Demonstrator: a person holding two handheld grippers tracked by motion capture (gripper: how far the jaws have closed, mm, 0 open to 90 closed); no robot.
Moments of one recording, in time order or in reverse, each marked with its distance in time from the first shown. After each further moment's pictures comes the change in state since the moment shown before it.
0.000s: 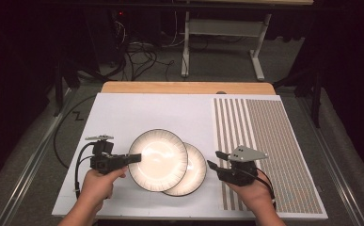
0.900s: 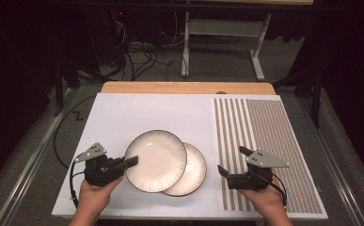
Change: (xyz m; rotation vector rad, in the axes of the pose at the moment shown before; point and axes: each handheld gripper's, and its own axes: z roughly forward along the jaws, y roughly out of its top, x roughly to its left) left arm -0.017 -0.027 -0.018 -0.205 0.025 0.267; right arm -0.009 -0.013 -0.030 -0.122 -0.092 0.058
